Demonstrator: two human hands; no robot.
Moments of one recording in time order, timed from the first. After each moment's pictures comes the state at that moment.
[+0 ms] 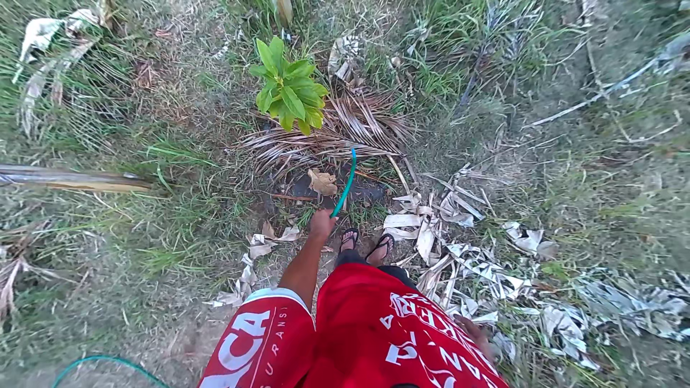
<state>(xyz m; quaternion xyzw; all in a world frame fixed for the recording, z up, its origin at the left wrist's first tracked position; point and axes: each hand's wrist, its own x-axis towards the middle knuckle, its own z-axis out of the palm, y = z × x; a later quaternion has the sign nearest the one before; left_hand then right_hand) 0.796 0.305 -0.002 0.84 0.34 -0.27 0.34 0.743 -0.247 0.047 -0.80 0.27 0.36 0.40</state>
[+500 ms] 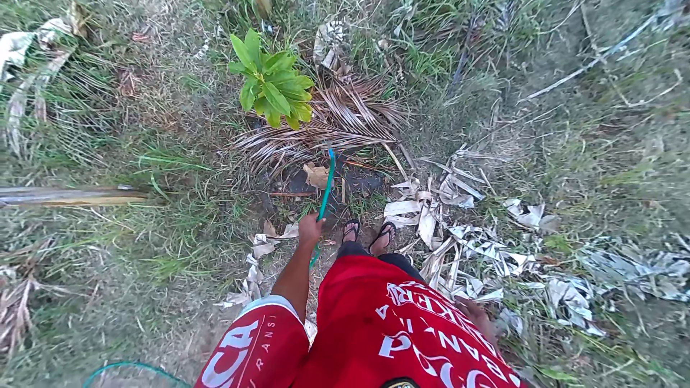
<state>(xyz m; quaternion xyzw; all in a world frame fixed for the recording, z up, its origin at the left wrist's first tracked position) 0.755 0.314 -0.002 0.82 0.38 -0.26 0.33 0.743 -0.227 0.057 -0.80 0.28 0.35 0.40</state>
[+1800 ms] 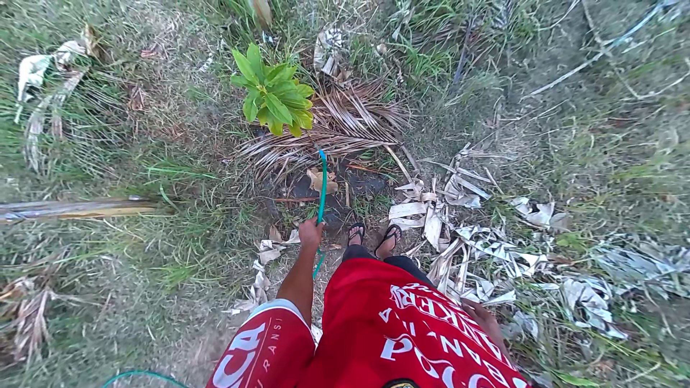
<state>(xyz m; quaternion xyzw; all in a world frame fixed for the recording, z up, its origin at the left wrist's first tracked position) 0.754 0.323 0.000 0.82 0.42 -0.25 0.30 0.746 -0.221 0.056 -0.80 0.29 0.35 0.40</state>
